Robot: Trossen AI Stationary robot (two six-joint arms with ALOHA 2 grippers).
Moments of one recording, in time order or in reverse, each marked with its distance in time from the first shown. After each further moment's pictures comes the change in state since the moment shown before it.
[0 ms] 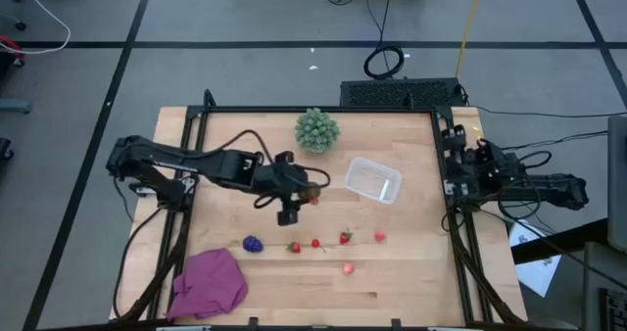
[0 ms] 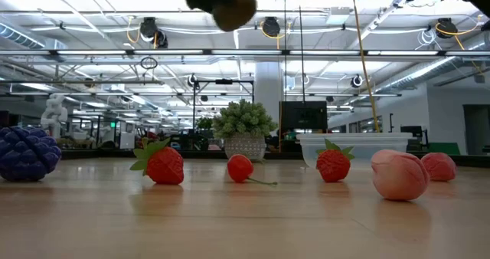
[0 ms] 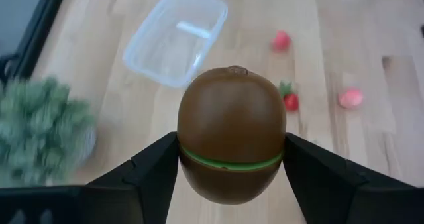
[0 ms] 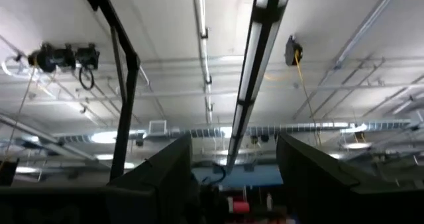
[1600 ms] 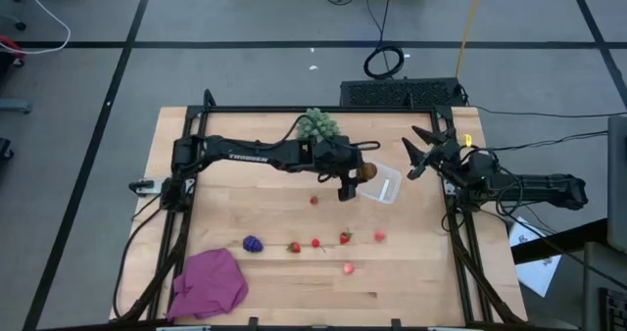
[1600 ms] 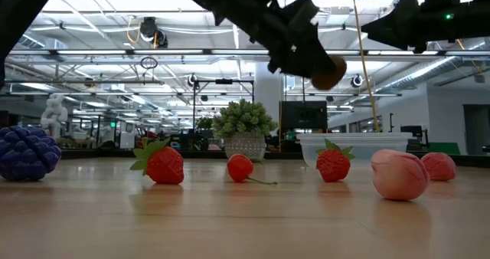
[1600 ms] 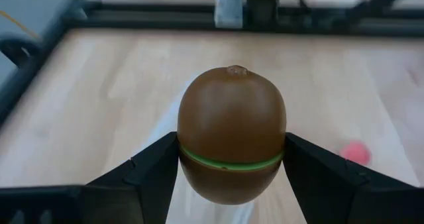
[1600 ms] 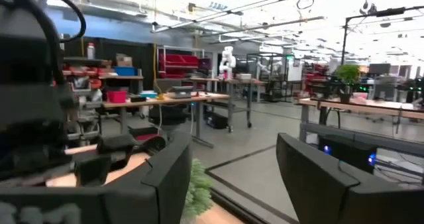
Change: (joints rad) left arm 0.241 0.467 0.171 0.546 0.234 0.147; right arm 0.000 -0.017 0.000 -0.604 0.652 -0.273
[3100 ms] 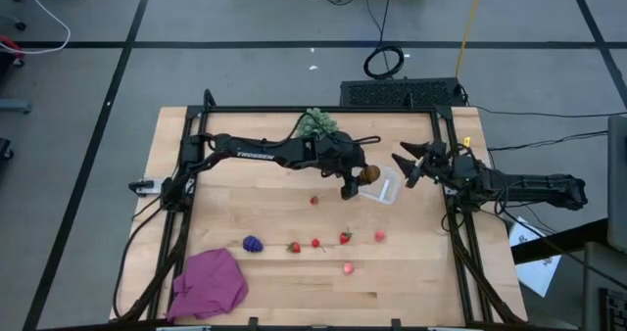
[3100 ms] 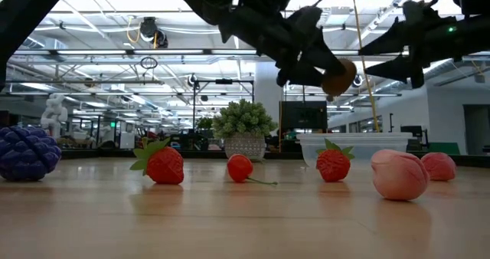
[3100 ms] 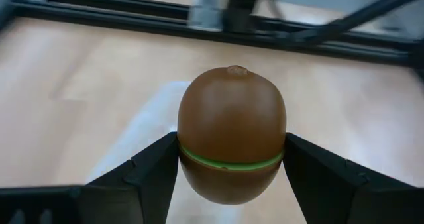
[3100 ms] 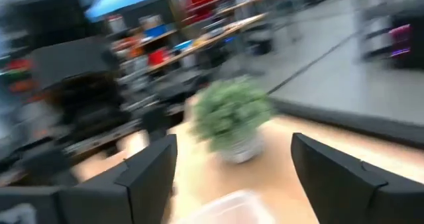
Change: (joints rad) left arm 0.033 0.048 0.000 0.095 0.185 -0.088; right arm 0.000 -0.006 0.000 -0.322 -0.166 0.569
